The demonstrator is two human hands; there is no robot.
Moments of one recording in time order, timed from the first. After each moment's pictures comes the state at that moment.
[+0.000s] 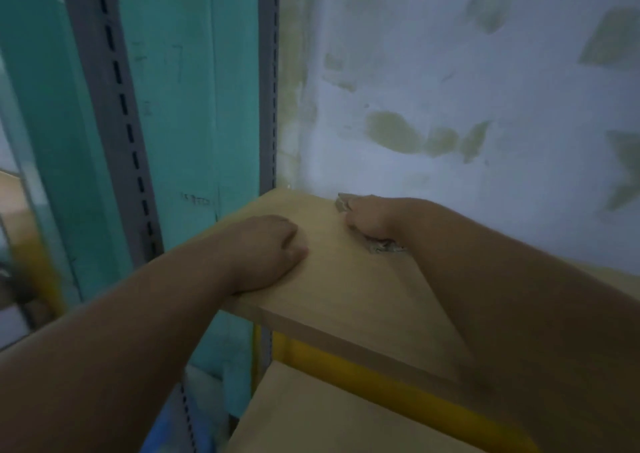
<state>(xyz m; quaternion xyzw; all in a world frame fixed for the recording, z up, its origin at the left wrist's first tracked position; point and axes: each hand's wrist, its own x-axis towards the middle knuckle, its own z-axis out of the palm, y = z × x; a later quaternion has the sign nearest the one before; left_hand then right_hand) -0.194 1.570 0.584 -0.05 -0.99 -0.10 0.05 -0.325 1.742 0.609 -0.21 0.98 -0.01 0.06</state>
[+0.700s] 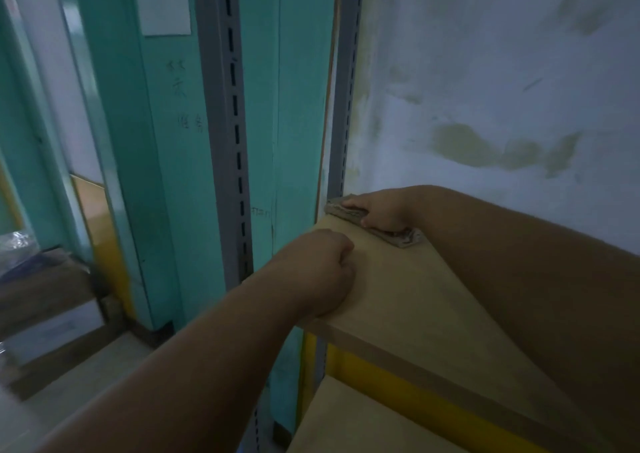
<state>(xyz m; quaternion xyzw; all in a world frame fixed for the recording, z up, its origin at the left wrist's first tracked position) -0.182 1.548 0.575 0.00 -0.97 -0.19 0.12 -0.356 1.656 0.623 -0.34 0.94 0.06 0.08</state>
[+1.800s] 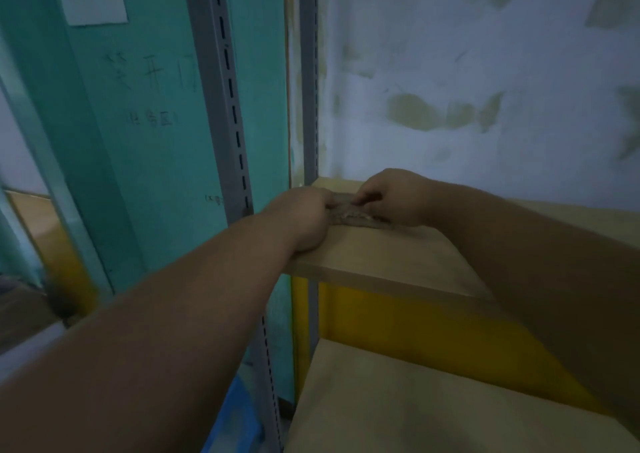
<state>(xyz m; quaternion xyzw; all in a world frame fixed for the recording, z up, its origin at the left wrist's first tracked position) -0.195 1.535 0.587 -0.09 -0.98 -0.13 0.11 -0.243 1.715 0.617 -0.30 0.95 -0.11 -0.03</state>
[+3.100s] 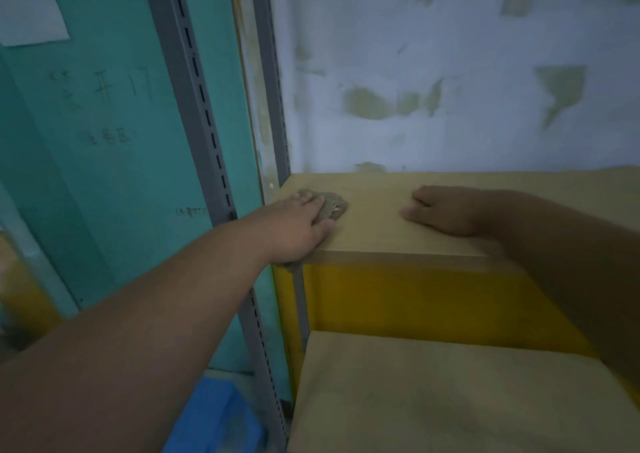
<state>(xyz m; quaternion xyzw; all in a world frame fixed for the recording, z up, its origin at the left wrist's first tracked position) -0.152 1.553 0.590 -0.15 -0.99 -0.01 -0.01 -0.185 1.820 0.595 -0.10 0.99 -0.04 0.02</state>
